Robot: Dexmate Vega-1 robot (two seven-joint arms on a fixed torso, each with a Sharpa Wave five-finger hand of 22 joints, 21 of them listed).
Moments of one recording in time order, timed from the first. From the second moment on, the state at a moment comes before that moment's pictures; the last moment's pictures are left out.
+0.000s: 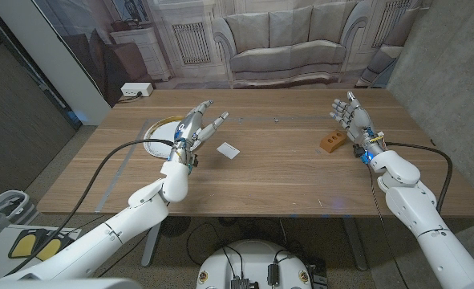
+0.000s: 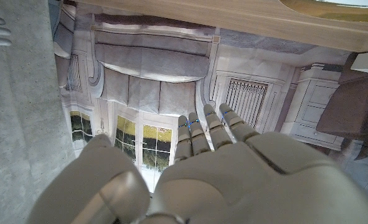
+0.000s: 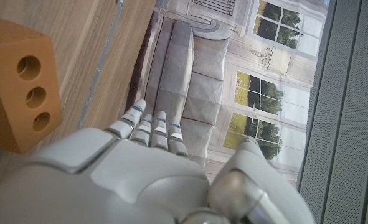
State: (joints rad) left arm 1.02 0.70 0.54 -1.83 0.38 0.12 0.64; left_hand 0.43 -0.01 0.05 0.08 0.36 0.22 -0.02 0.23 0.18 0.23 -0.08 0.23 0.18 0.15 -0.04 0.21 0.18 0.09 -0.04 0.22 0.18; right arm -1.14 -0.42 0.06 -1.64 0.47 0.14 0.22; right_hand 0.19 0.02 0.16 0.01 0.20 0.18 0.06 0.20 0.18 0.20 0.11 0.22 0.18 0.09 0.05 0.19 0.18 0.18 -0.04 0.28 0.17
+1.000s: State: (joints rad) left arm 1.00 0.73 0.60 -1.90 0.53 0.32 0.60; left_hand 0.44 0.00 0.05 0.08 0.37 0.24 -0.02 0.23 0.18 0.25 -0.09 0.23 0.18 0.16 -0.04 0.21 0.18 0.09 -0.04 0.22 0.18; right arm -1.17 -0.42 0.08 -1.68 0.46 0.14 0.19; right_hand 0.18 0.02 0.16 0.01 0.20 0.19 0.05 0.20 0.18 0.21 0.11 0.22 0.18 0.10 0.05 0.19 0.18 0.18 -0.04 0.27 0.17
